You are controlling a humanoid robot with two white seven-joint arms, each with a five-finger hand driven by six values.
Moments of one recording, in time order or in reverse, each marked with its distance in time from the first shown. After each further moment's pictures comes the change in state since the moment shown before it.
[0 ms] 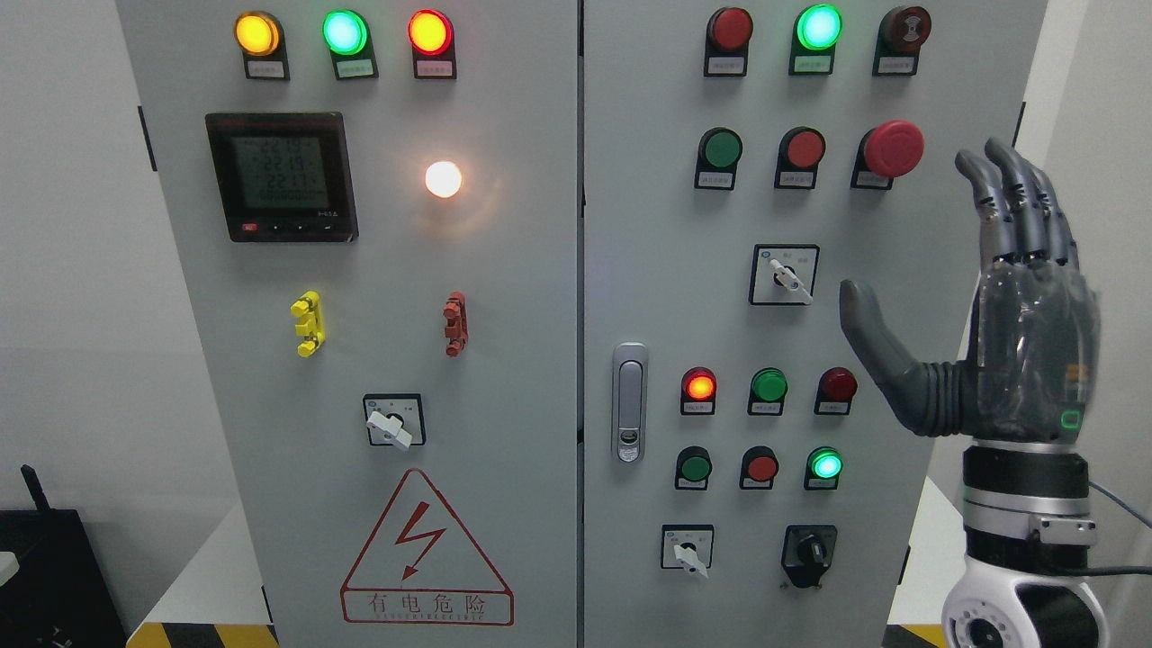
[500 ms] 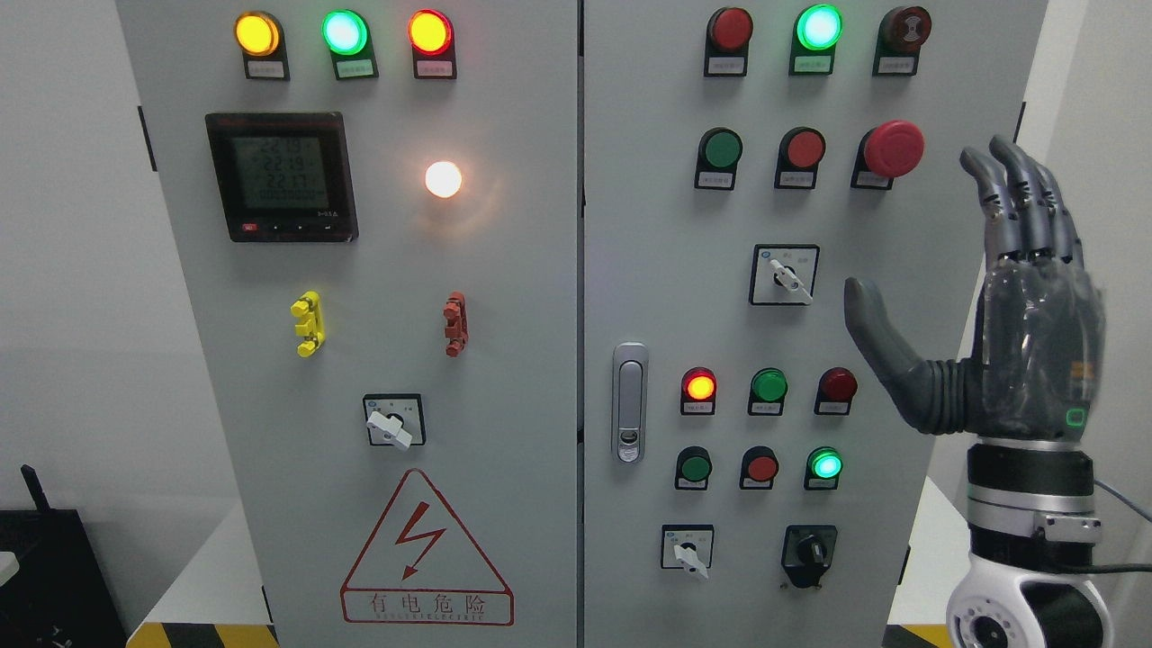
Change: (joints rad) left arm 0.000 0.000 0.000 0.000 0.000 0.000 0.000; right arm -0.002 -0.005 -0.002 0.003 -0.004 0.000 -0.001
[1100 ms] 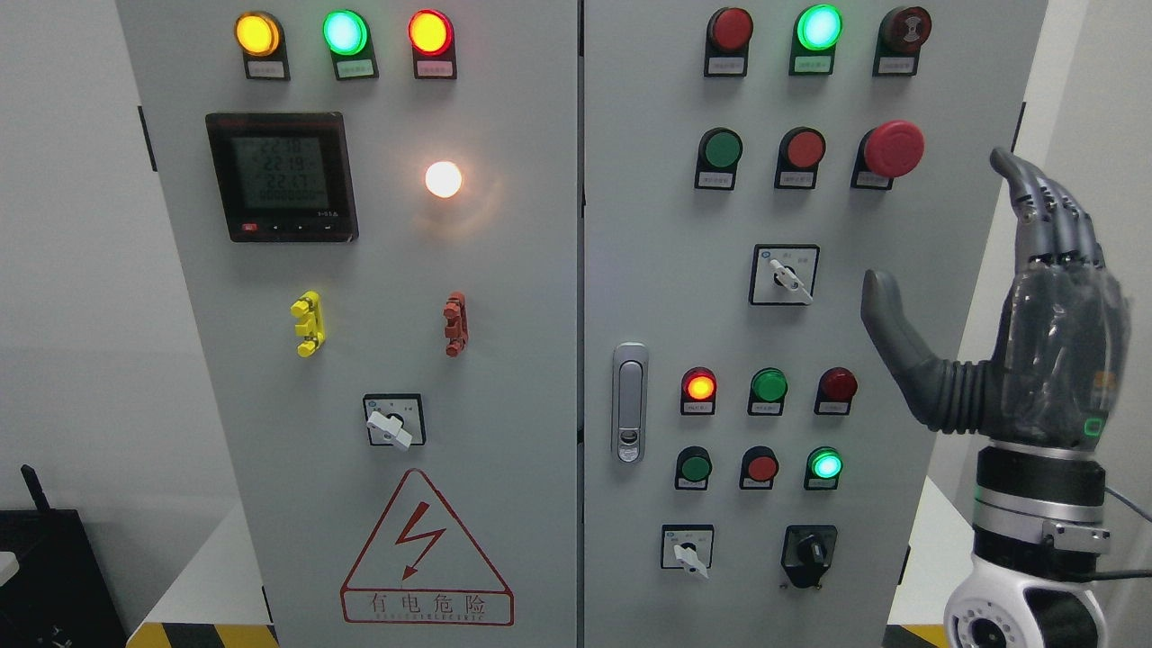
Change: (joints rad) left arm 0.000 0.000 0.000 0.000 0.000 0.000 0.000; right arm 0.014 0.007 0.009 0.002 -0.030 0.084 -0.075
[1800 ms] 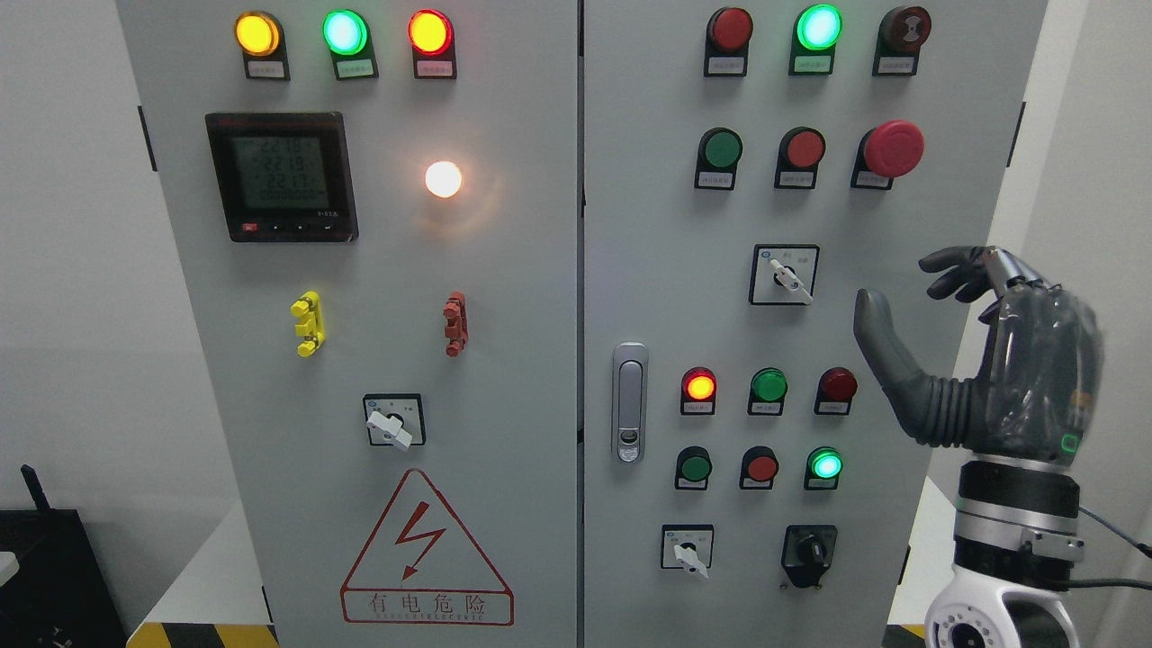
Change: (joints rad) left arm 0.000 0.000 0.000 0.000 0.000 0.000 0.000; right arm 0.027 0.011 0.032 0.033 -0.047 0.071 -0.005
